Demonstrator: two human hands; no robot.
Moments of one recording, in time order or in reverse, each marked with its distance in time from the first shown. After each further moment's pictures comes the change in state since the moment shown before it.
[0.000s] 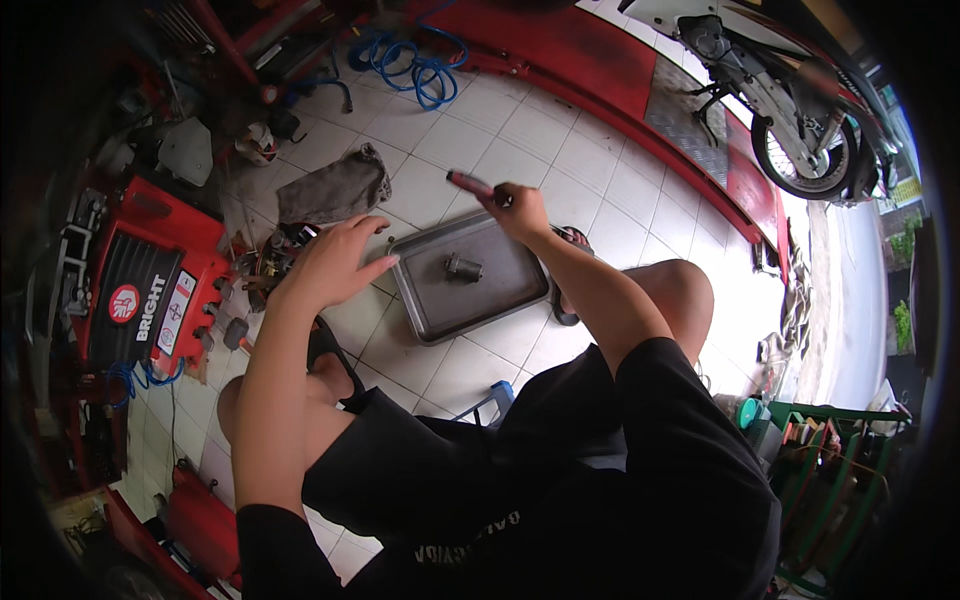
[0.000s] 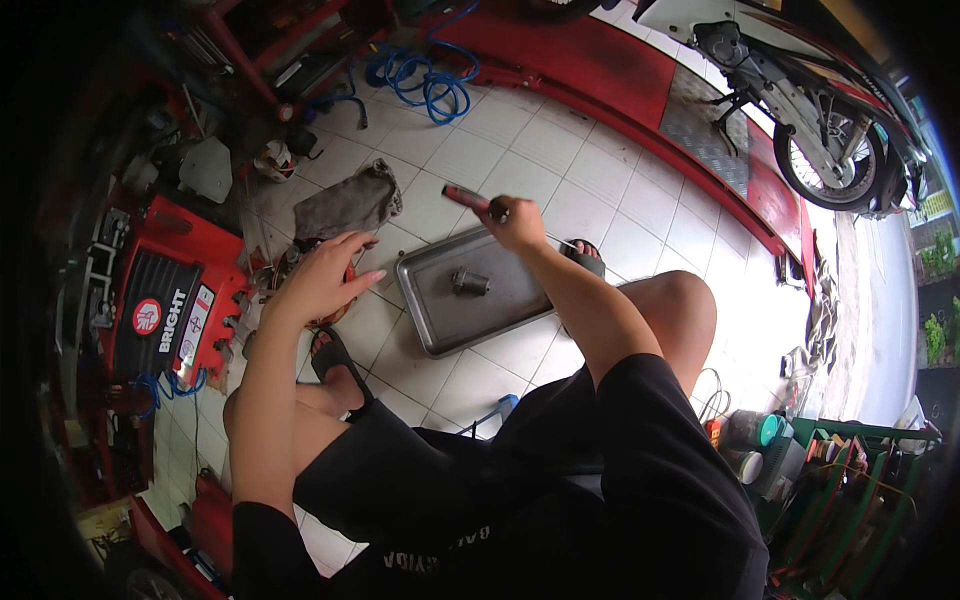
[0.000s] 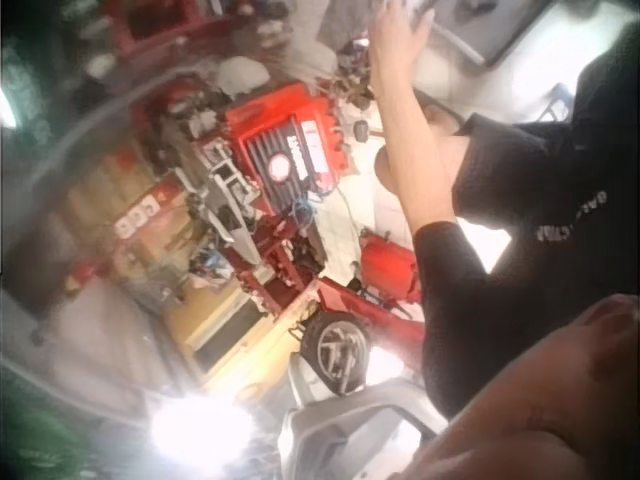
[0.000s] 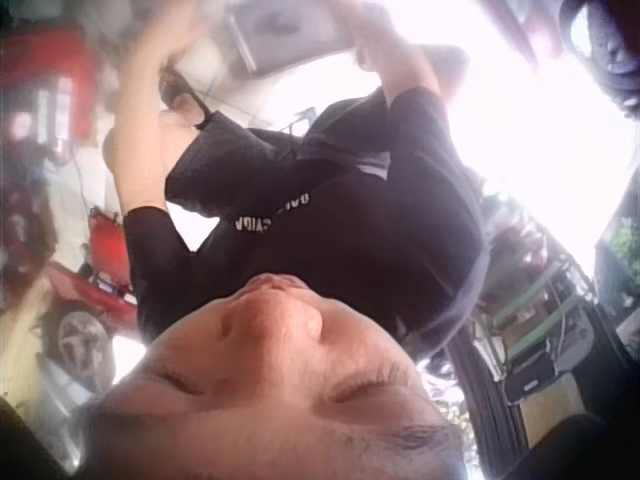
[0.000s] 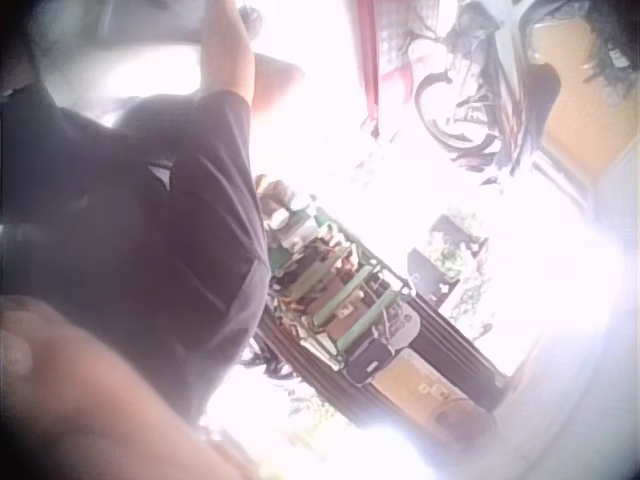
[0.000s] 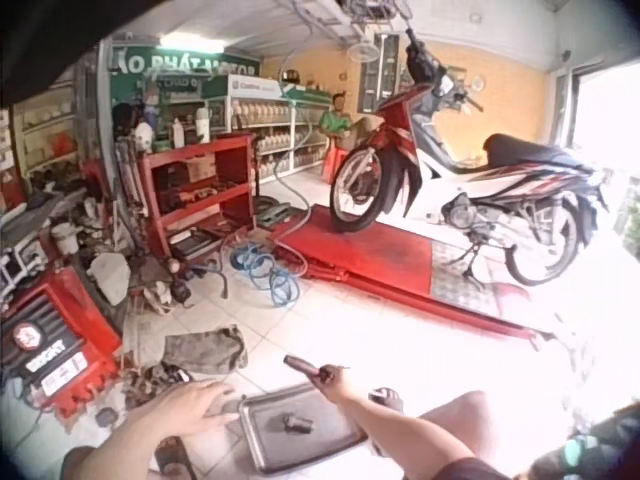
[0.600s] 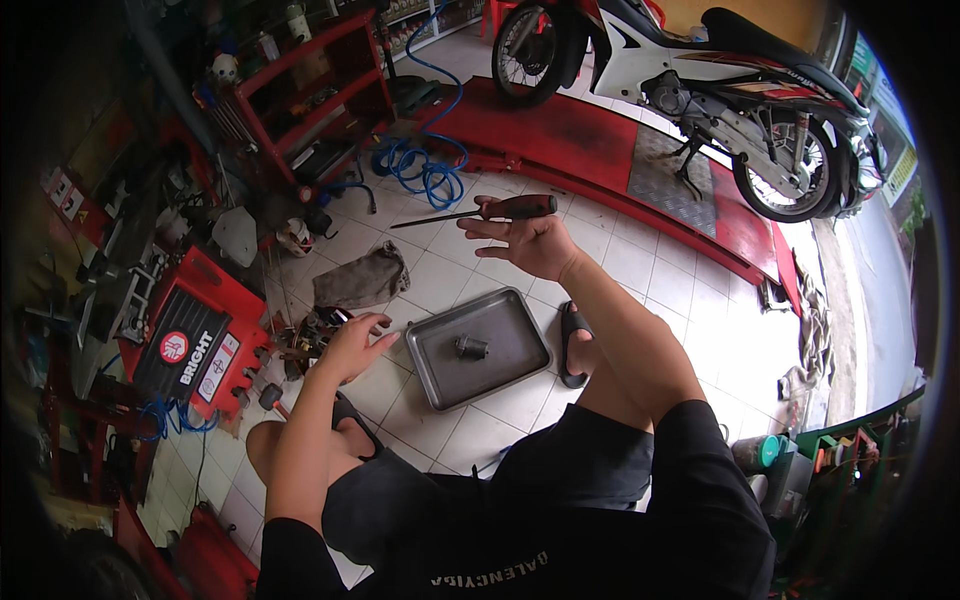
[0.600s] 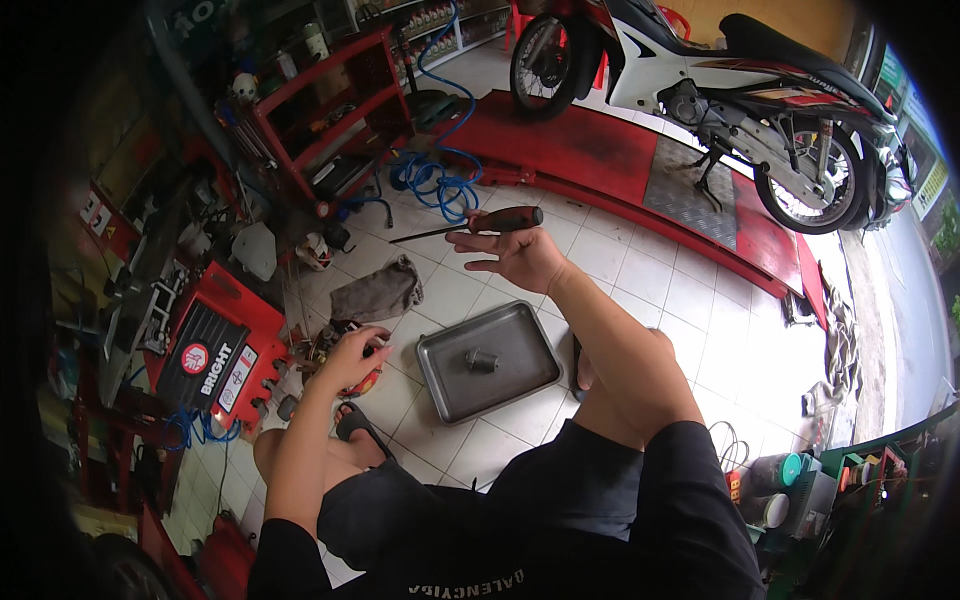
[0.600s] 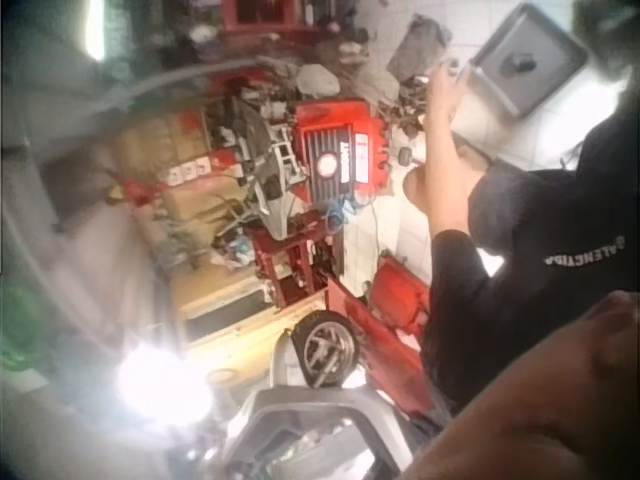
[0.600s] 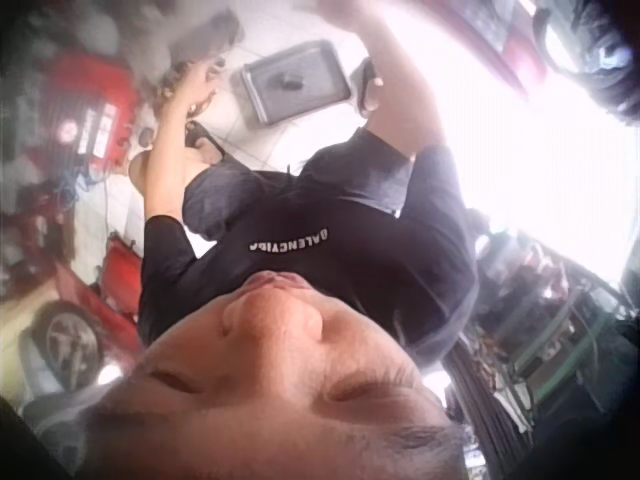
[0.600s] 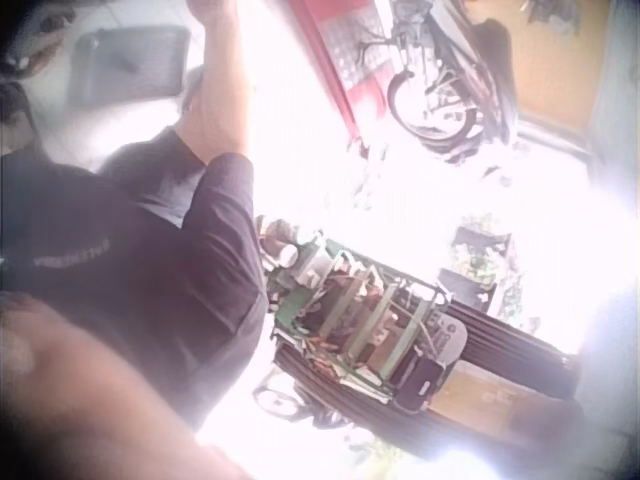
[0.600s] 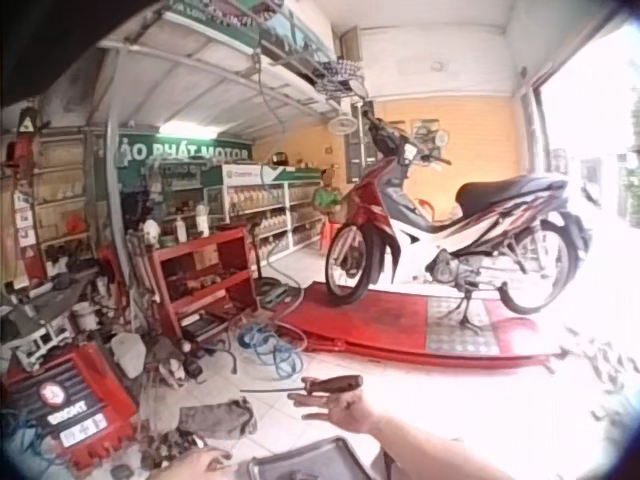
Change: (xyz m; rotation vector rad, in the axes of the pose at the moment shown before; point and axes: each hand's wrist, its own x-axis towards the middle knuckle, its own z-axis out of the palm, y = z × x) left_hand -0.032 0.015 0.031 -0.112 0.096 -0.136; right_hand 0.037 -0.138 -0.191 1.502 -0.727 0.199
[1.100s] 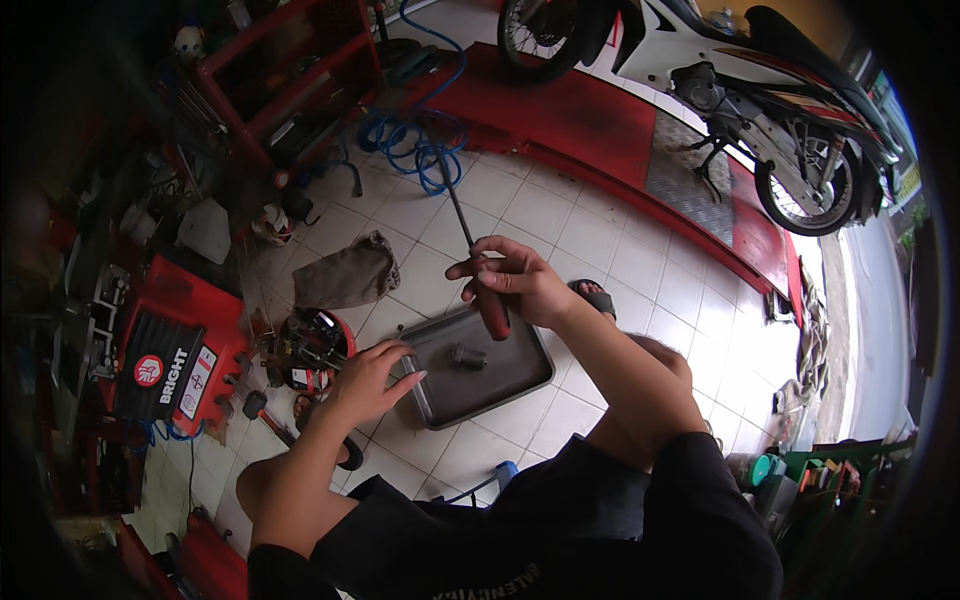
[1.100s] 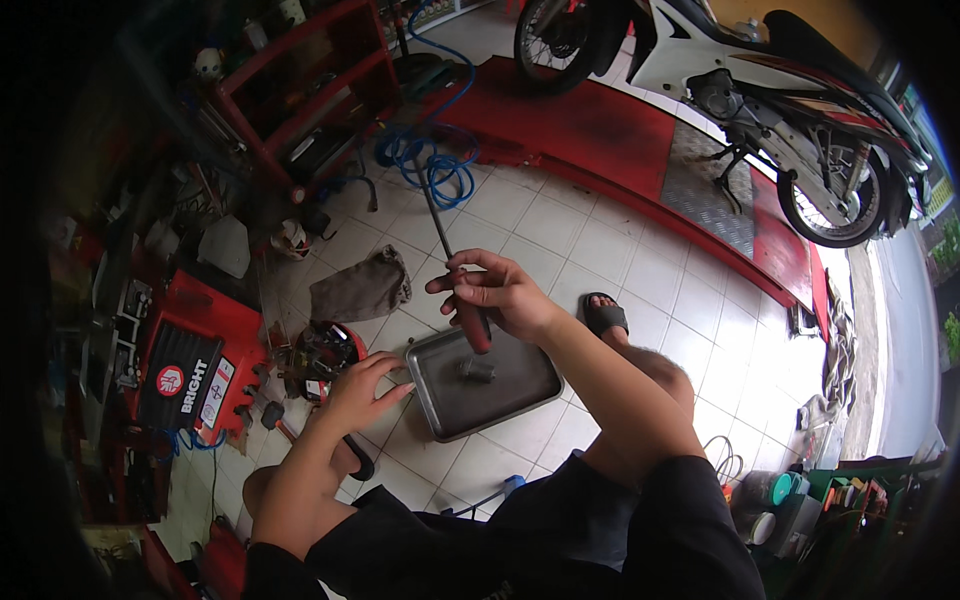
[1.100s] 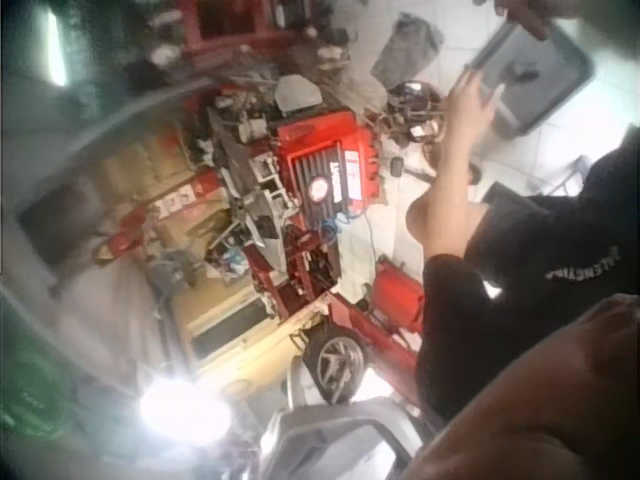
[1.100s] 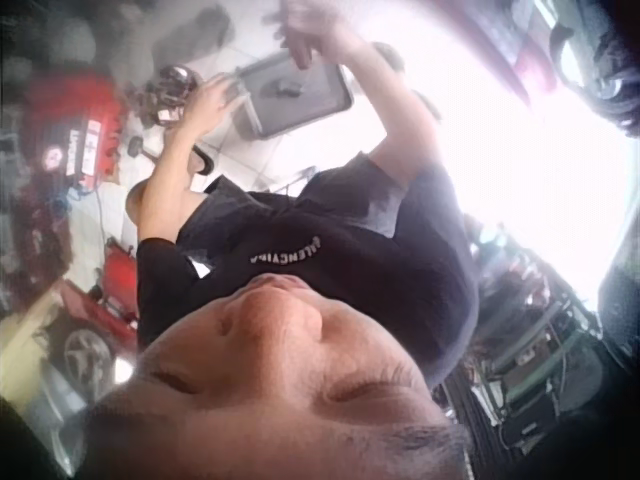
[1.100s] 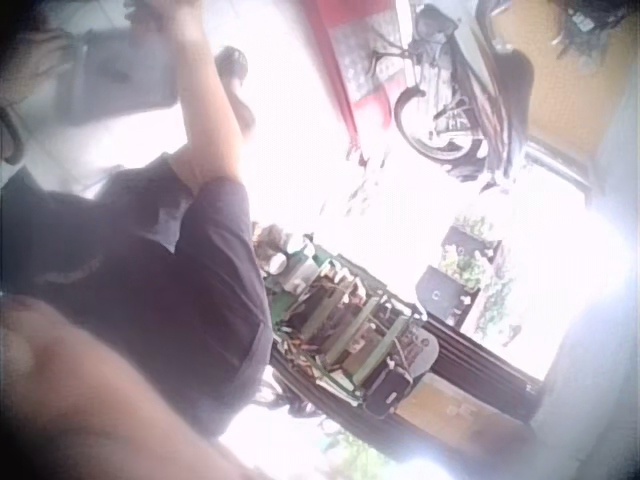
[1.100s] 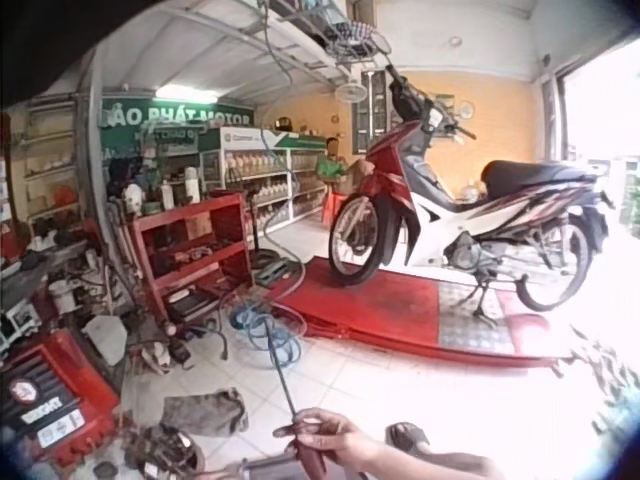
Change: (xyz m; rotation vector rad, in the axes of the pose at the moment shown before) left_hand 0.049 0.009 0.016 -0.014 -0.025 0.172; right_hand 0.049 0.044 -0.036 0.050 0.082 0.085
